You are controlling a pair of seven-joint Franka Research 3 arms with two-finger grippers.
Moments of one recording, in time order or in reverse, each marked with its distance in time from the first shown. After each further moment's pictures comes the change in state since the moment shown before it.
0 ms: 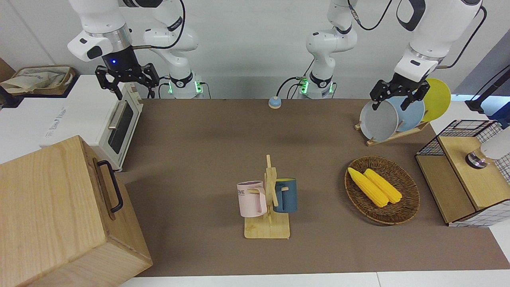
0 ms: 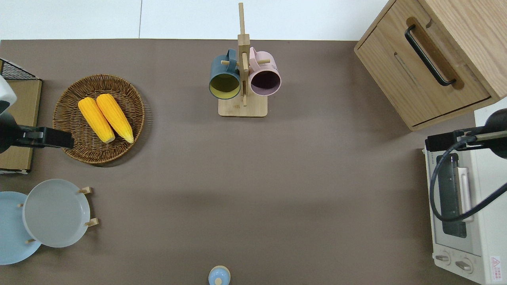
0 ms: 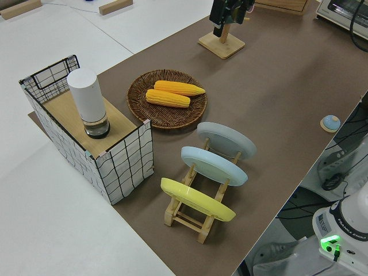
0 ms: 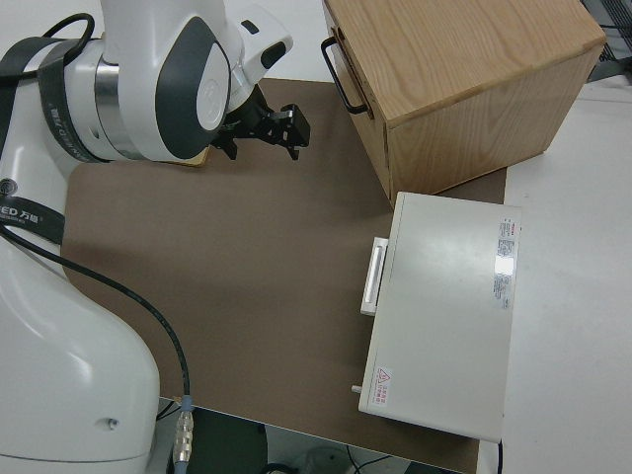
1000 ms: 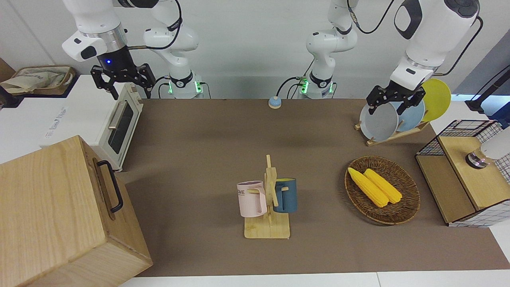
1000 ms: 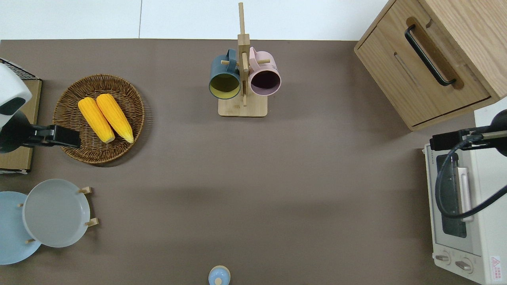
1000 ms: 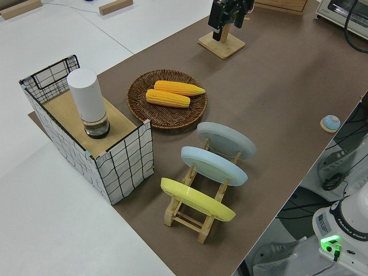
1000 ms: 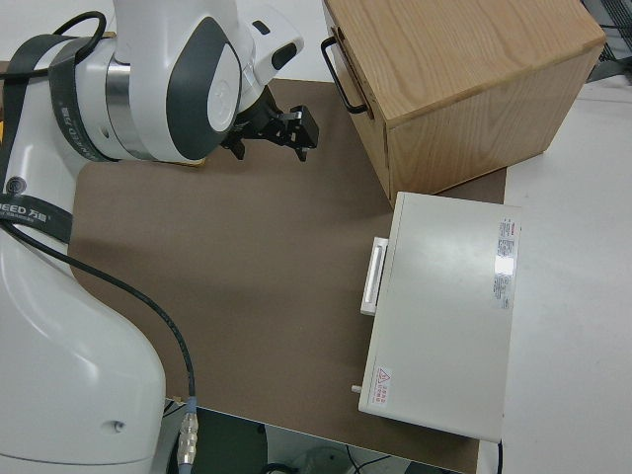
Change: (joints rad) left arm -0.005 0.022 -0.006 -0.001 -0.001 0.000 0.000; right arm -0.004 0.000 -0.017 0.000 0.000 -0.002 0.000
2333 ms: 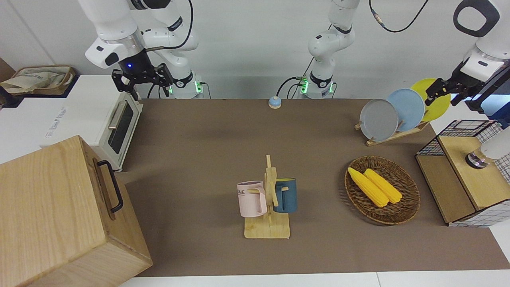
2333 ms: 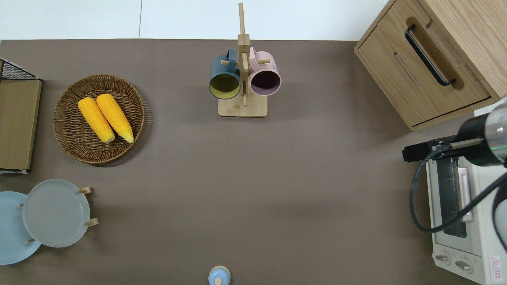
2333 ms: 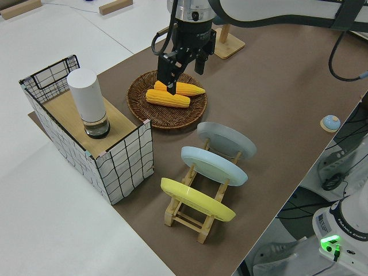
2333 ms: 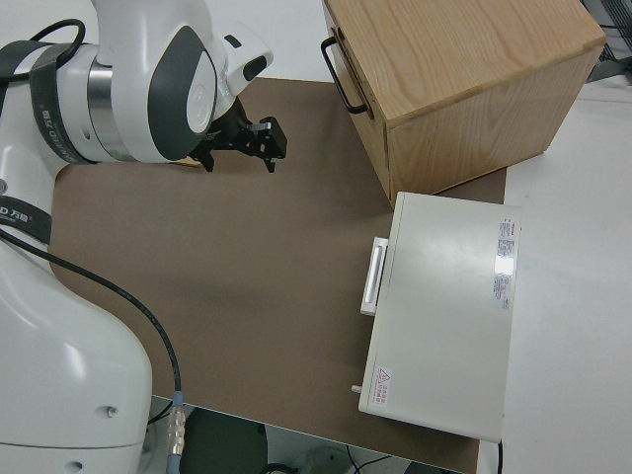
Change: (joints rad) left arm 0.326 0.017 0.071 0.003 0.001 0.001 0.378; right arm 0.046 0.006 0.030 -0.034 0.067 -0.035 -0.001
